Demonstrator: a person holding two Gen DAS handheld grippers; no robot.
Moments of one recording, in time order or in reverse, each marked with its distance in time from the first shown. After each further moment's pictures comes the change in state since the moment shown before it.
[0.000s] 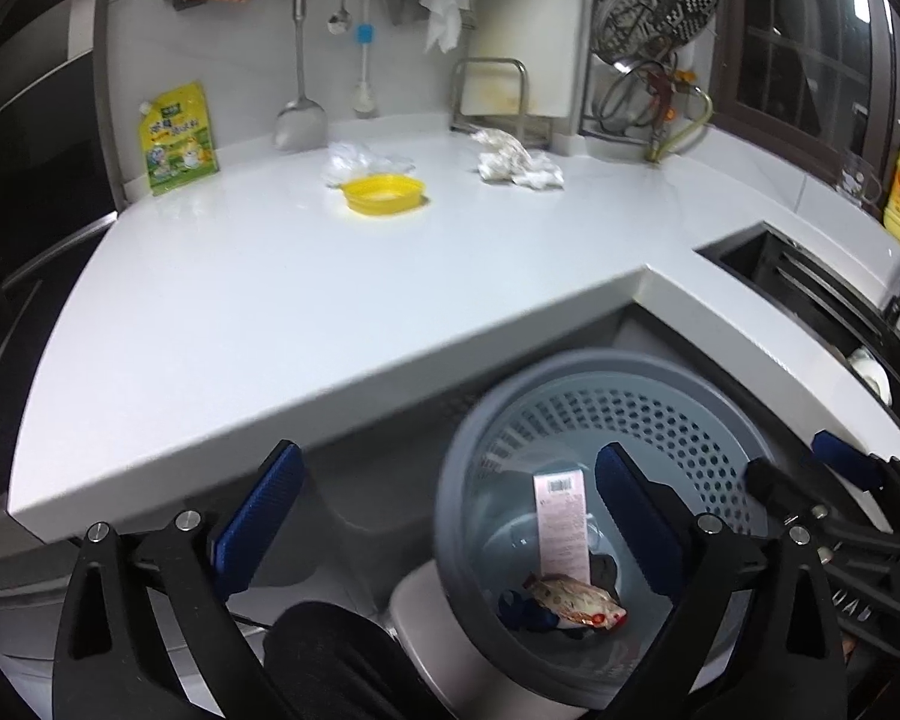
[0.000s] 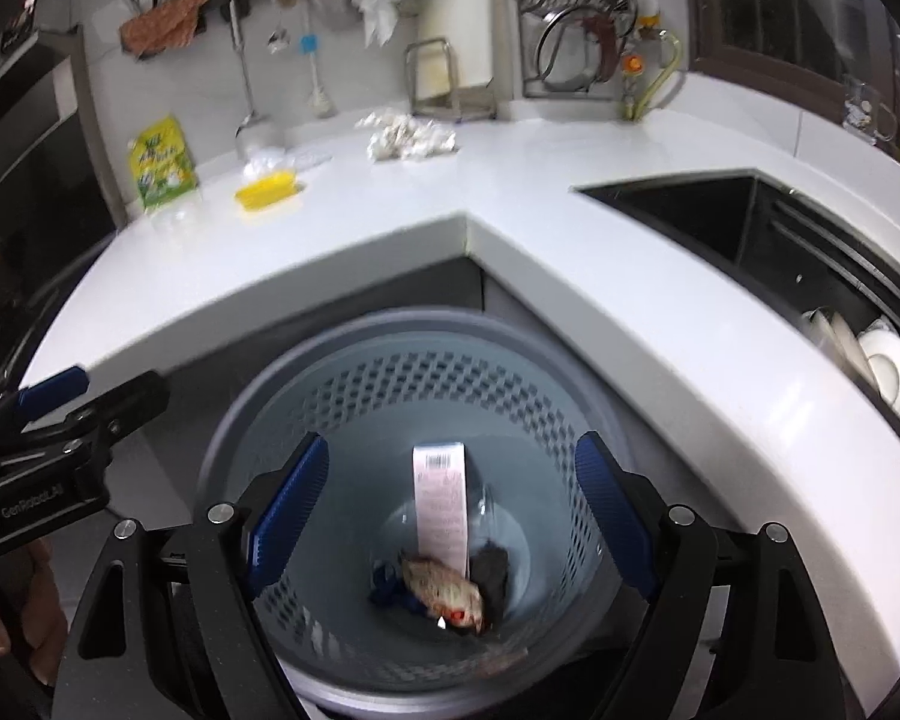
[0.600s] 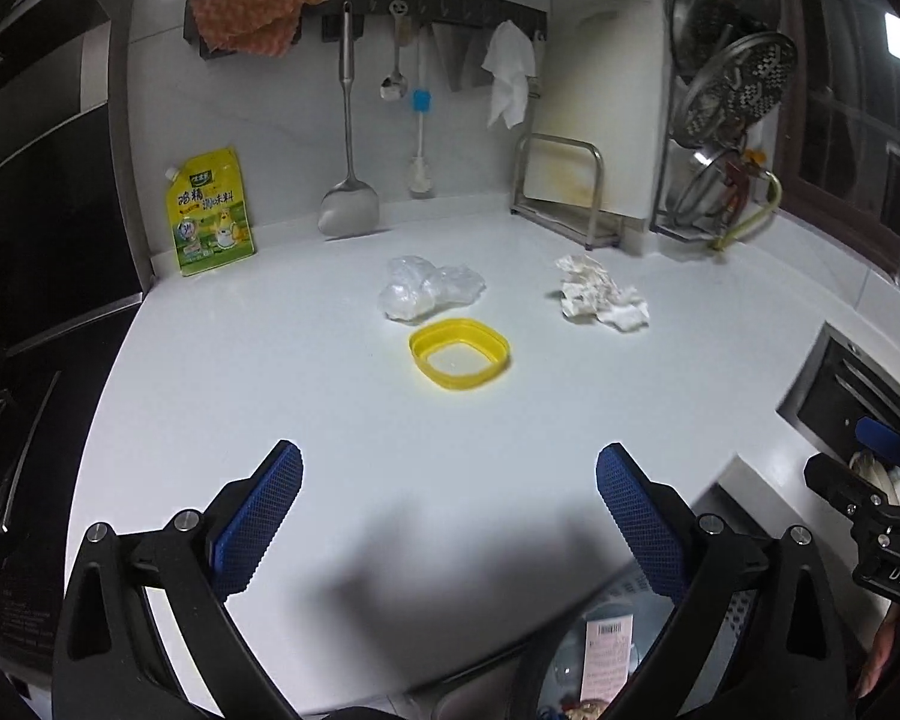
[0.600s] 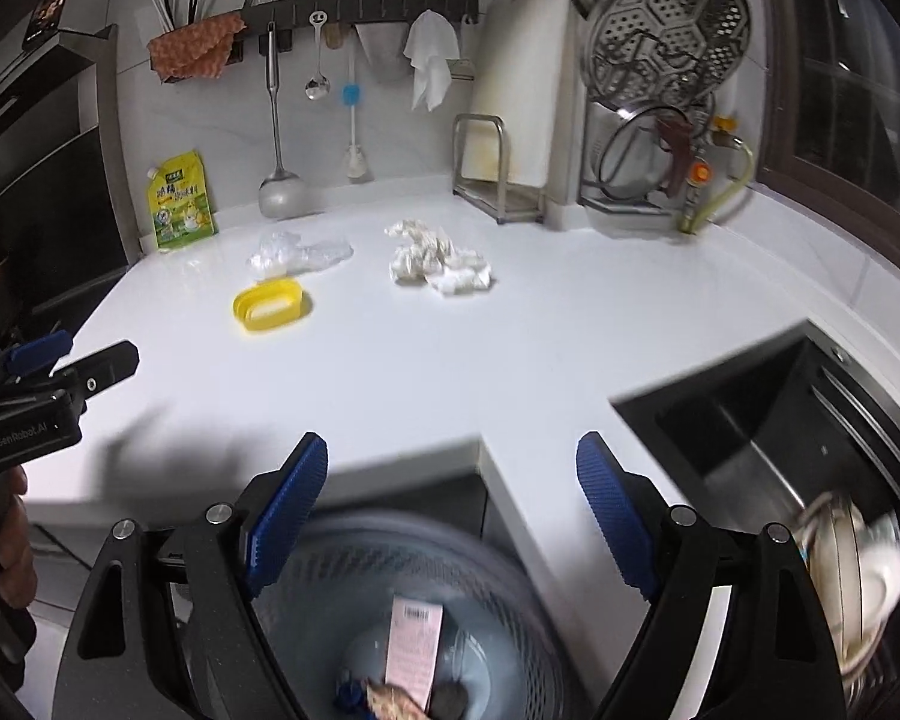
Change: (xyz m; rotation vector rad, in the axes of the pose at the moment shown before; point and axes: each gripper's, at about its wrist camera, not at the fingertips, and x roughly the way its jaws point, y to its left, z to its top) left arm 0.038 0.045 0.115 -0.056 -0.101 0.085; right arm 0.050 0.009 0.133 -0.162 -0.075 0.052
